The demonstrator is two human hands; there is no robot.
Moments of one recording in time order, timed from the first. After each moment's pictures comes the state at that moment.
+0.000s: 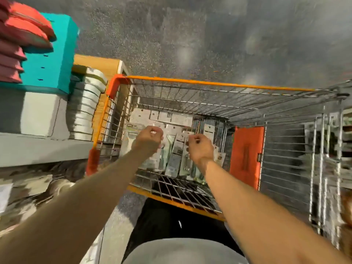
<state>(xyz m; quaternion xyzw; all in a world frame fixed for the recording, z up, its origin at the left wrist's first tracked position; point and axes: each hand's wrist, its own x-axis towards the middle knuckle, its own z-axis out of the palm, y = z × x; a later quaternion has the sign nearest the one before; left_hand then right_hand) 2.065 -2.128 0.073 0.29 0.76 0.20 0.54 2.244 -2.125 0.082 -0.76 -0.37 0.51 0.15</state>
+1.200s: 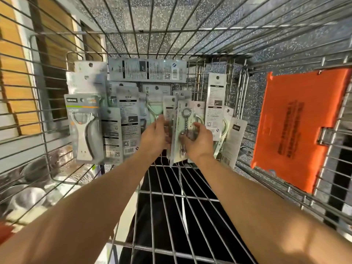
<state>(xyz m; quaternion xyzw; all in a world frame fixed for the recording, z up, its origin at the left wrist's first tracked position) 2.142 -2.142 -0.167 0.22 0.74 0.09 0.63 2.283 -2.168 -0.196 -0.78 -0.29 0.55 0.04</state>
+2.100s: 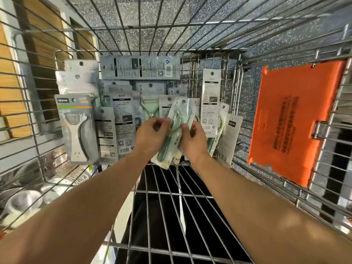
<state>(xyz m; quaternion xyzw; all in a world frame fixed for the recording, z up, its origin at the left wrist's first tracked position) 2.142 -2.144 -0.174 0.37 0.74 0.05 0.56 2.275 -2.173 -0.196 -0.78 -0.17 0.59 0.16</state>
